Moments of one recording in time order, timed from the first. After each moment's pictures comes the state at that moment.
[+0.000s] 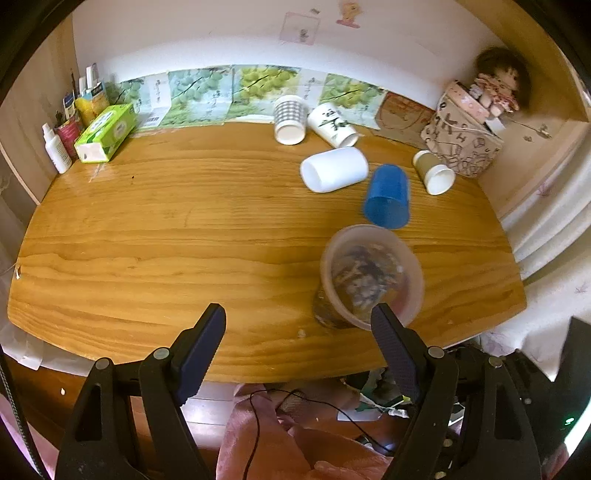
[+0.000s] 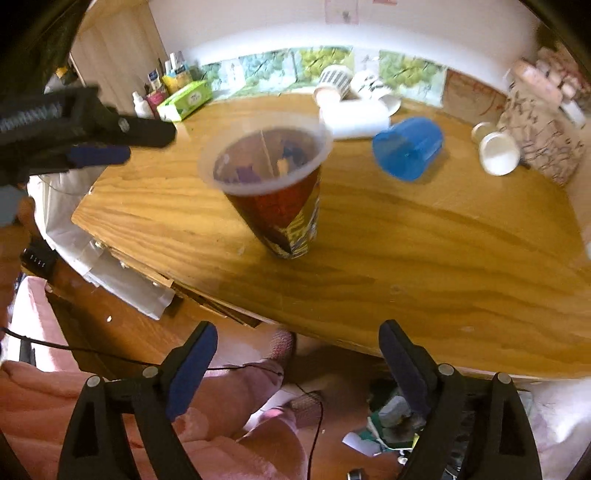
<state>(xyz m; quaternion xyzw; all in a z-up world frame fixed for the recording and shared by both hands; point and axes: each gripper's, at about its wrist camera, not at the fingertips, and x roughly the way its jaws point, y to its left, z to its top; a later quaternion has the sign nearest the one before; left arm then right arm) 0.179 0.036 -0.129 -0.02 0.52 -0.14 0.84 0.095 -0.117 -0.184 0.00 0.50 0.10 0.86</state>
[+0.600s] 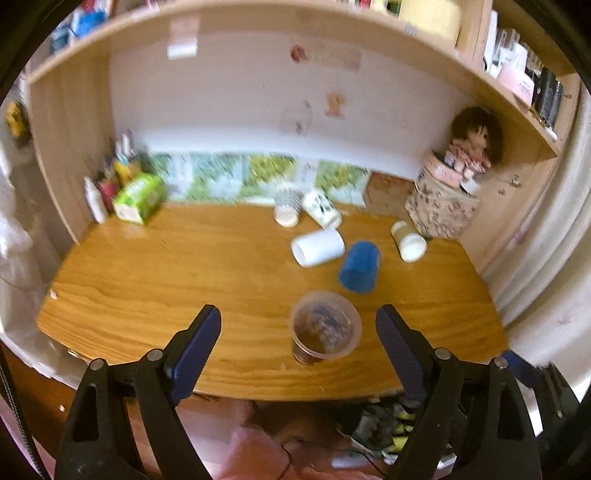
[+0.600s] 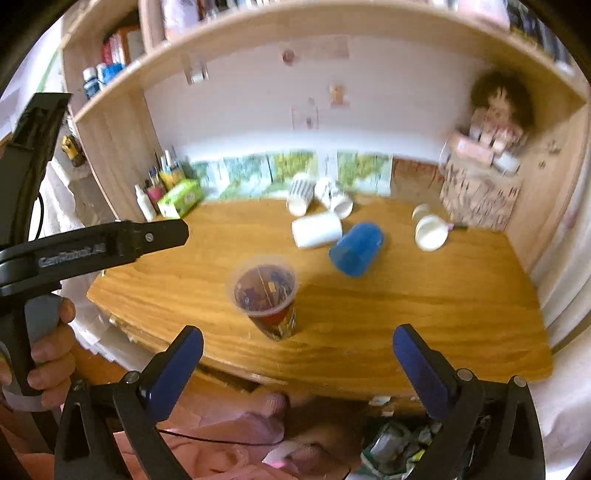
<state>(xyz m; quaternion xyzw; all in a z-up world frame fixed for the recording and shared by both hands) 0.117 0.029 -0.034 -0.04 0.38 -0.10 0.92 0.048 -0.130 -0.063 0.03 0.36 0.05 0.93</state>
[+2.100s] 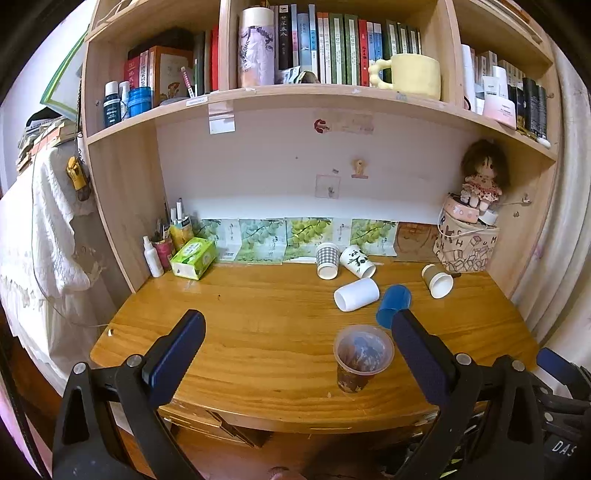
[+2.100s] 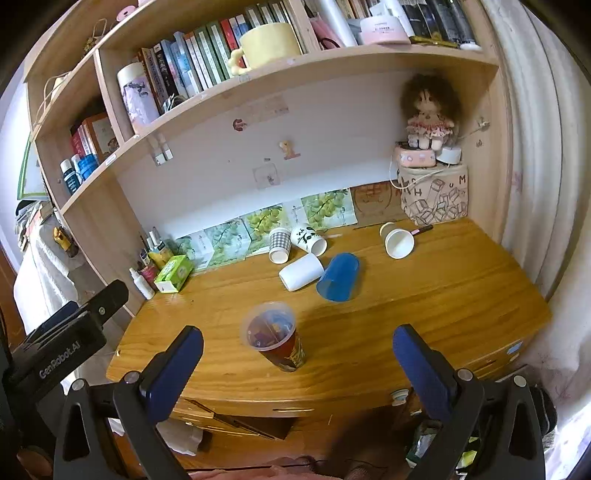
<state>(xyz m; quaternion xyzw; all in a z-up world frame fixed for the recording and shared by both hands) 0.054 0.041 -0.008 0.01 0.26 -0.03 0.96 0.005 -0.141 -0.041 0.15 0.29 -0.02 0.94</state>
